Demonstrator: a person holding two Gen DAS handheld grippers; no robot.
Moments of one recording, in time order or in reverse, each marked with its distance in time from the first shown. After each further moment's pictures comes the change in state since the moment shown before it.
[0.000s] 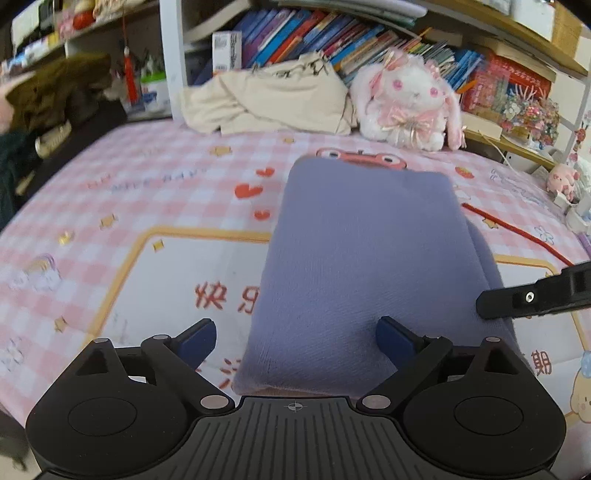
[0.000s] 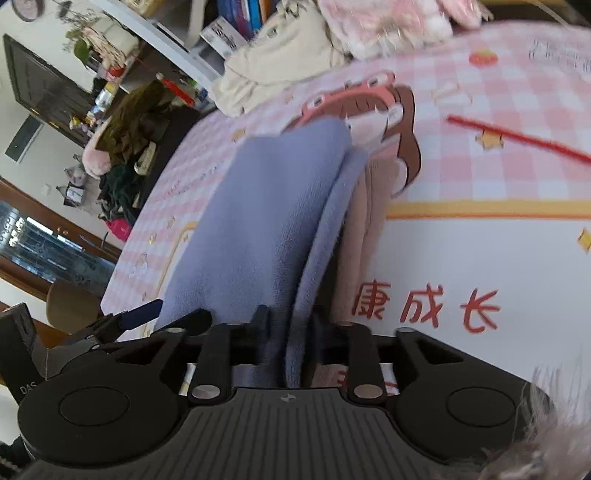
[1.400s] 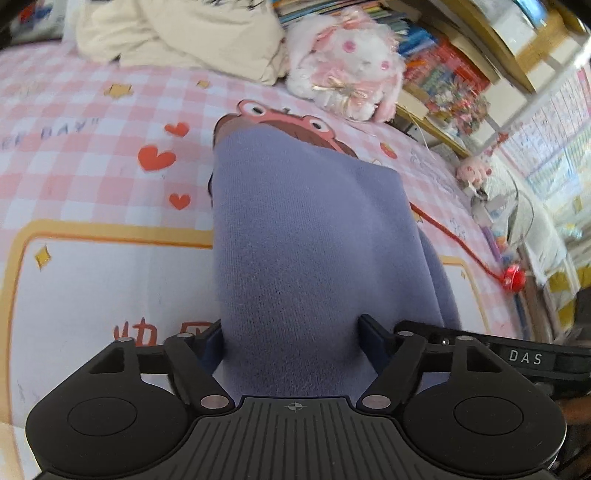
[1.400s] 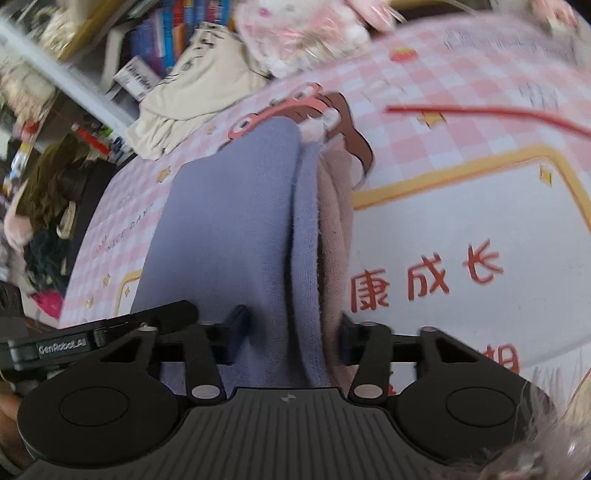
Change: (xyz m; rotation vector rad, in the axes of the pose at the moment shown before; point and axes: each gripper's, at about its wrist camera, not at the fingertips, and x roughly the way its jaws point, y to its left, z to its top) left arm 0.075 0.054 0.051 0.009 0.246 -0.493; right arm 0.036 0.041 -0.021 0.143 -0.147 -0.311
